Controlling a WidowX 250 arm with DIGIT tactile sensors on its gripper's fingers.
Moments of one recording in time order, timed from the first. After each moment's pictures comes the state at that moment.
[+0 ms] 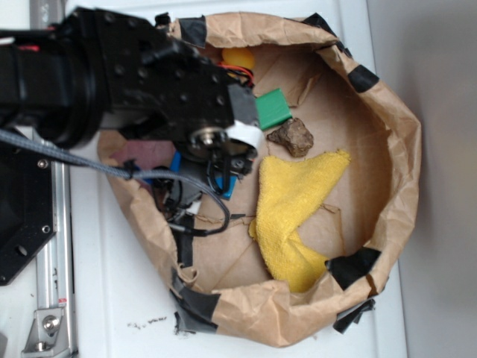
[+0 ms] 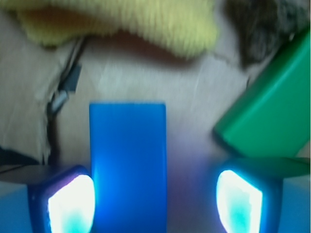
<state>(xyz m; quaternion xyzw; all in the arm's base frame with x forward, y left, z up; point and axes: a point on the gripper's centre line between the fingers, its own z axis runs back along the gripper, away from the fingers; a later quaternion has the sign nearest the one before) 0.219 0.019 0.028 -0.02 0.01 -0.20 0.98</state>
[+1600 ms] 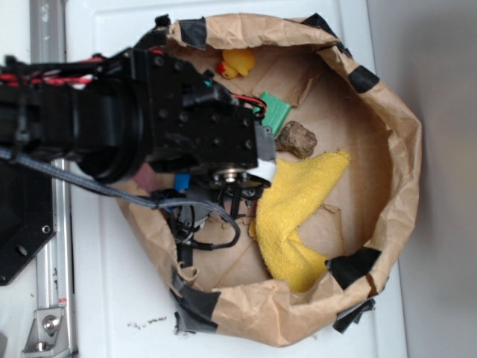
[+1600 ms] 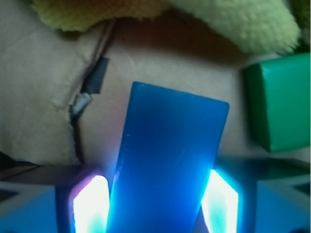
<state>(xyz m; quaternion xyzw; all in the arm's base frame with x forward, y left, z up) 0.222 0.001 0.018 -0.01 0.04 -0.21 0.98</state>
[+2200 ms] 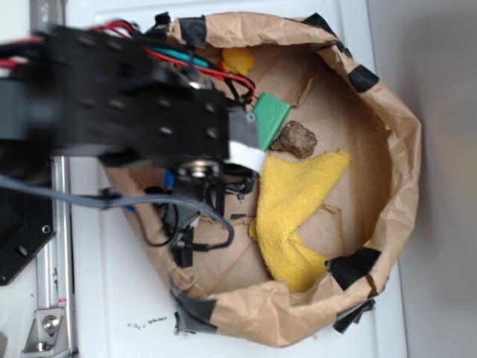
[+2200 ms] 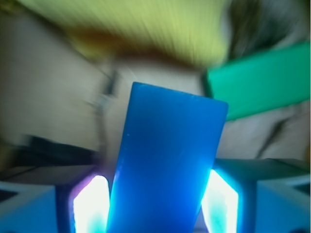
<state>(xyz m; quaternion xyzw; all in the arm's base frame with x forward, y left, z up) 0.223 -0.003 0.084 -0.01 -0.02 -0.18 0.98</state>
